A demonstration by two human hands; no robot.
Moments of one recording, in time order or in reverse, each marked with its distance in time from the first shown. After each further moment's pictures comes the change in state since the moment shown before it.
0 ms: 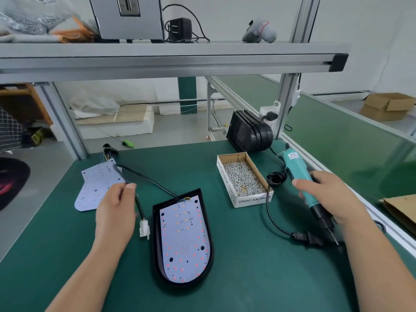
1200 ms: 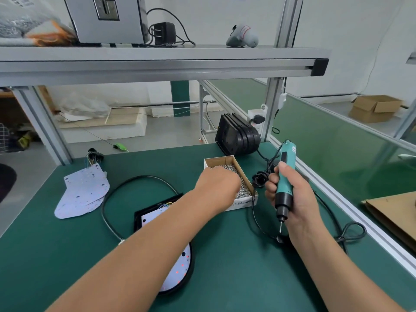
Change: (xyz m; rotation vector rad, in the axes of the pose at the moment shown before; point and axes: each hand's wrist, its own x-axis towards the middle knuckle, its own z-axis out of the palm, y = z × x) left_hand -0.047 0.136 0.177 1.102 -0.693 0.865; right_hand -0.014 -0.034 0.048 1.158 -0.057 0.038
